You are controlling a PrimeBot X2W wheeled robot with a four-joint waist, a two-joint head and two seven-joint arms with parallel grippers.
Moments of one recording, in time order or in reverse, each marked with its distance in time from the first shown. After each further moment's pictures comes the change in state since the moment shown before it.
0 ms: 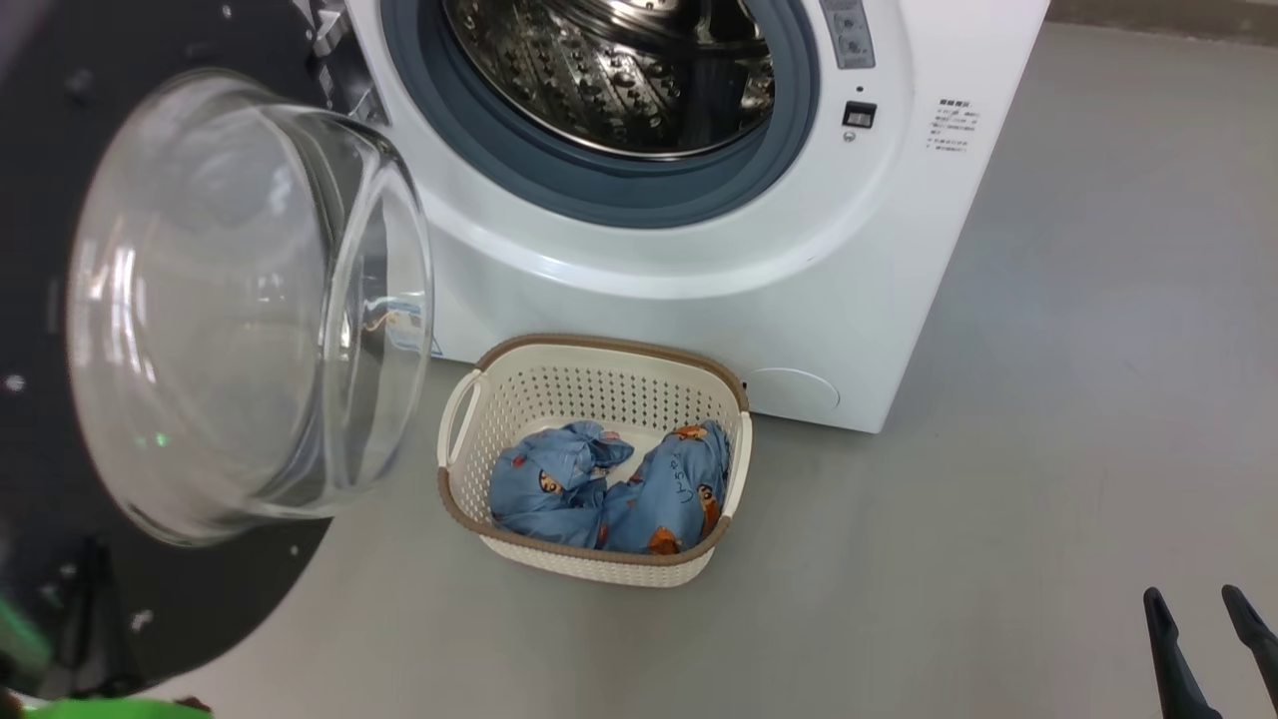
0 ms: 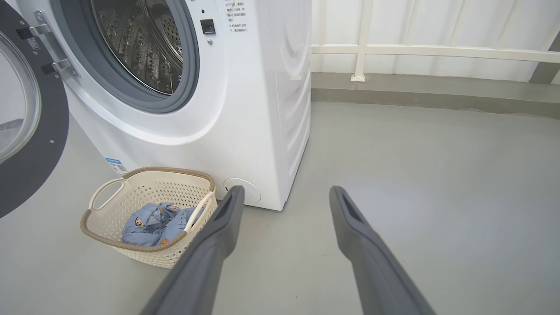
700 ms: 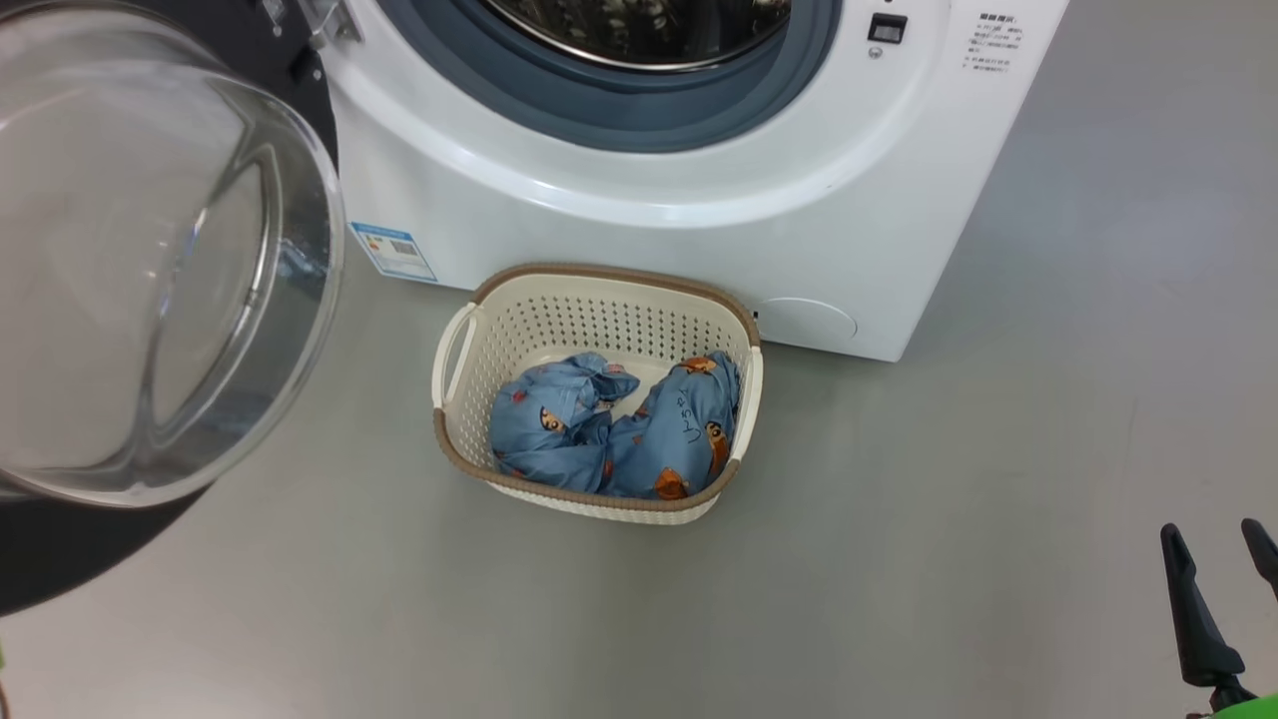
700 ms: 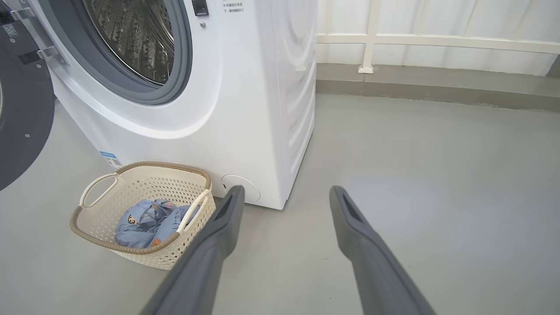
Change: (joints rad) left arm -0.240 0.110 0.271 0.202 0.084 -0.020 0.000; right arm -0.071 -0.035 -0.001 -0.019 0.007 0.000 0.000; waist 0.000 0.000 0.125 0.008
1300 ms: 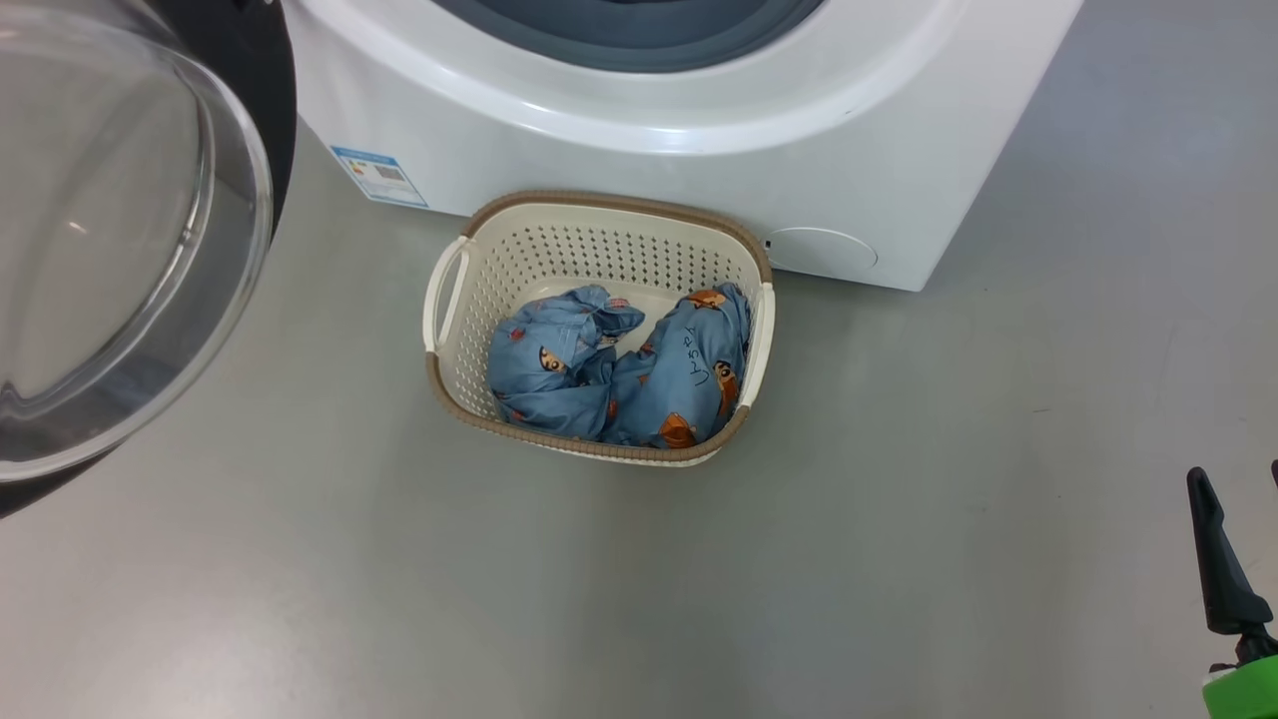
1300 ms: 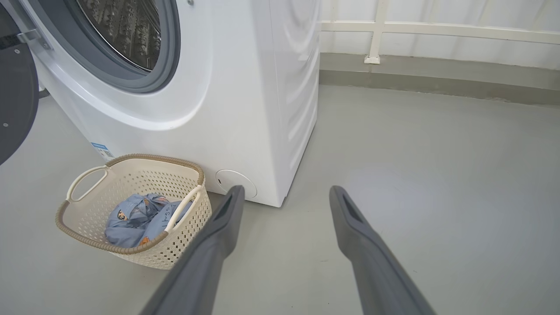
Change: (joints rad) left arm -0.229 0.098 0.124 0.248 0.072 -0.023 -0.001; right arm -0.063 -0.054 -0.002 -0.024 0.020 0.001 0.000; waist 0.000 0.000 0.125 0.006
